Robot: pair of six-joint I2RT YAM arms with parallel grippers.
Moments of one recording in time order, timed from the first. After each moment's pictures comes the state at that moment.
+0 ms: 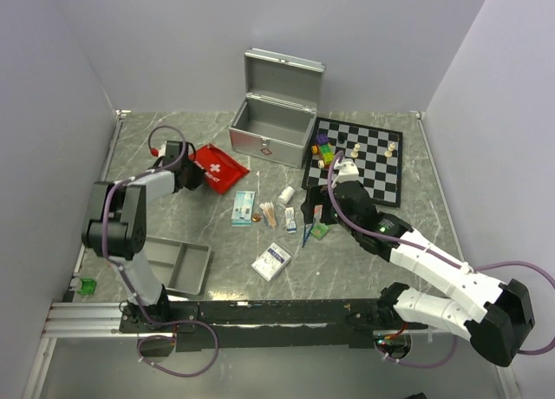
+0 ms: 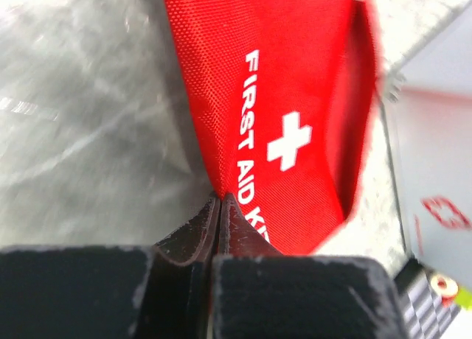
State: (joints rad) left arm -0.12 1.81 1.02 -0.04 -0.02 -0.97; right arm 0.73 0.99 0.73 -0.30 0.26 0.46
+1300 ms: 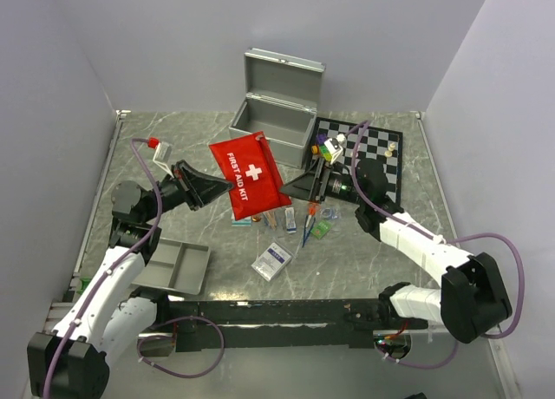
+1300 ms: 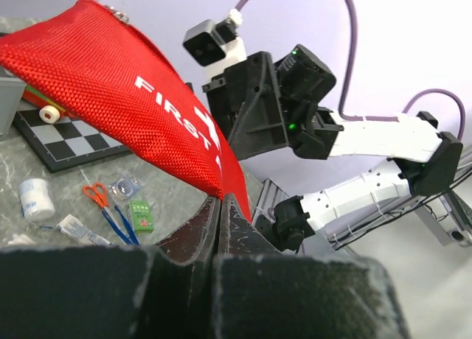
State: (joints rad) left arm -0.20 0.83 0.58 0.55 0.87 -0.91; right arm 0.44 1.18 0.69 0.44 -0.76 1.00
